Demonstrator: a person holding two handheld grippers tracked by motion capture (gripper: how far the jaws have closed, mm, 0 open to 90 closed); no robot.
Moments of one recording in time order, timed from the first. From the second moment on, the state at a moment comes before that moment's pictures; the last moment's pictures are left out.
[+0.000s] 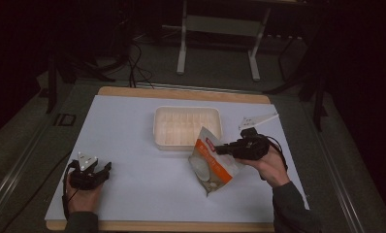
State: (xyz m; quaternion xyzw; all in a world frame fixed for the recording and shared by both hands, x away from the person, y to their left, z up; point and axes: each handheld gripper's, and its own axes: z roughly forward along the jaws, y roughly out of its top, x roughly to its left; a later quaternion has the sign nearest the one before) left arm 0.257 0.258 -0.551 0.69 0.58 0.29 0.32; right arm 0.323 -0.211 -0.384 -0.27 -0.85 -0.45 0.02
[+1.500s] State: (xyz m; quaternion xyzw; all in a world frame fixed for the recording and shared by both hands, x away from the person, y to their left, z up) left arm 0.257 0.259 -0.551 0.69 0.58 0.29 0.32; right arm 0.341 -0.232 -0.353 -0.35 -0.77 -0.54 -0.03
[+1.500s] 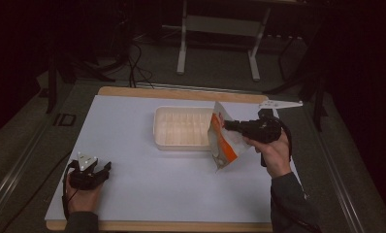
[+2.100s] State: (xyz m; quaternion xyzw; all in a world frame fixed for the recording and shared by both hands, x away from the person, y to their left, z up) left arm 0.257 0.259 -0.551 0.69 0.58 0.29 0.33; right arm 0.359 -0.216 -0.346 -0.36 -0.75 -0.55 -0.04
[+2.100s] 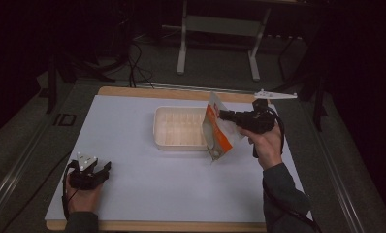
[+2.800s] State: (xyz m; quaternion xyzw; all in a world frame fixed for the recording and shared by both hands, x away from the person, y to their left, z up) left arm 0.256 0.260 -0.551 0.69 0.58 0.29 0.33; right arm 0.378 -0.197 -0.346 -0.38 -0.73 -0.56 -0.04
